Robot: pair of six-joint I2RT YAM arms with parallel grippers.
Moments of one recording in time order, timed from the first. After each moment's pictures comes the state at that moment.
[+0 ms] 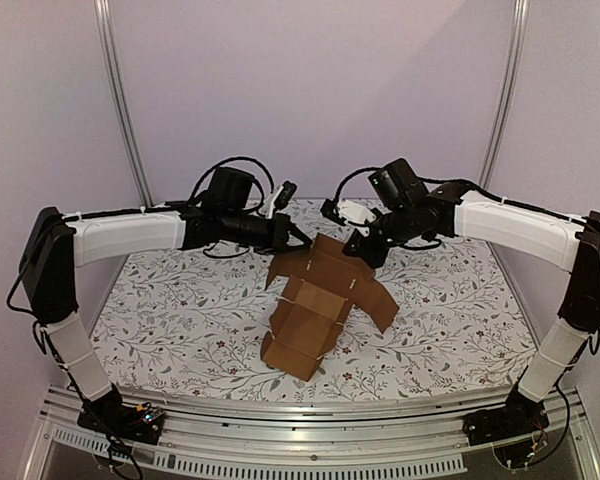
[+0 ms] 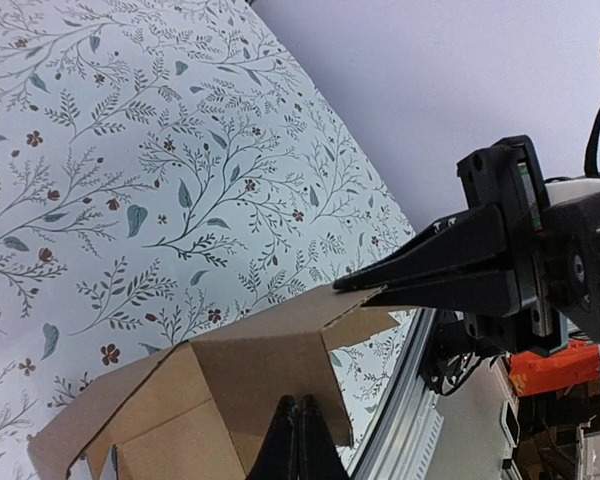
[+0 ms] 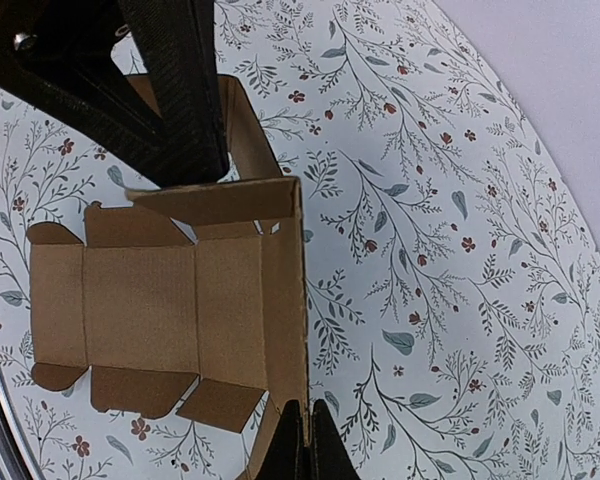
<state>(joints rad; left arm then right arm) -0.69 1.76 1.30 -0.09 0.56 -0.51 0.75 1.70 1.45 -0.58 -0.15 -0.43</state>
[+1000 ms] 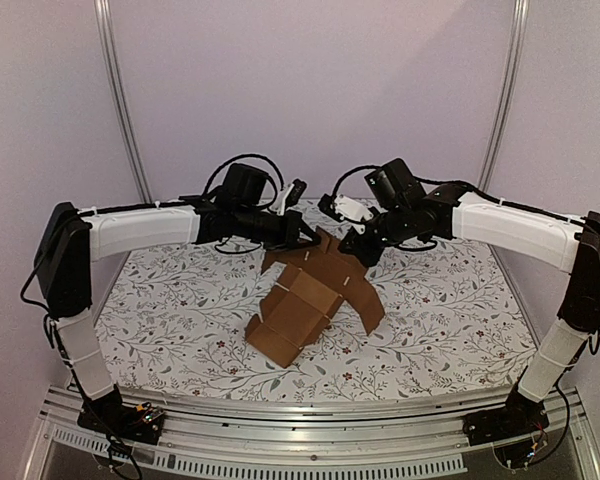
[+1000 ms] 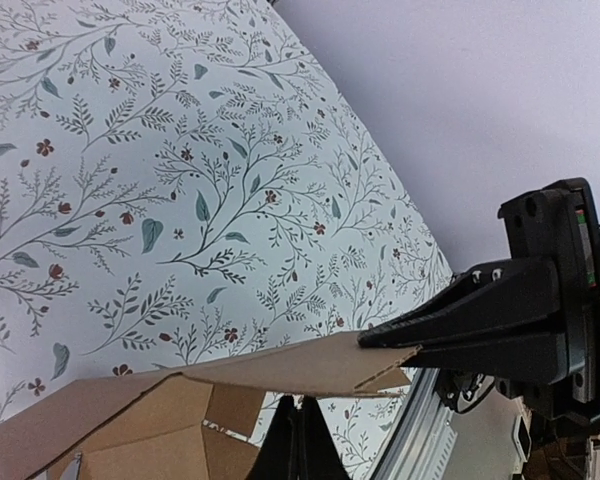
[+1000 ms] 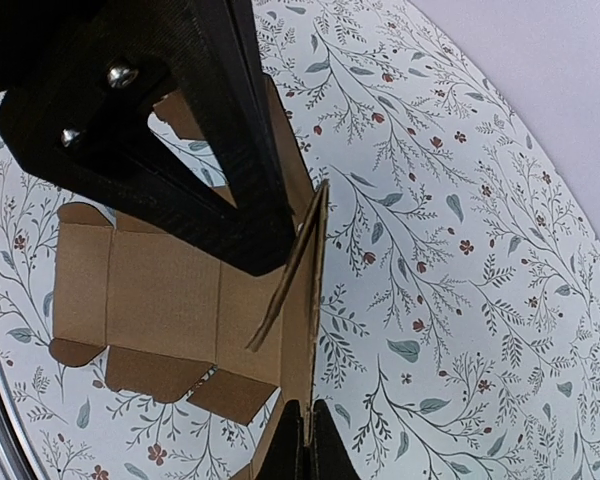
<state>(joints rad) -0.71 1.85 1.42 -0.14 0.51 -0.51 0.77 1.71 1.45 -0.54 -0.12 -0.35</state>
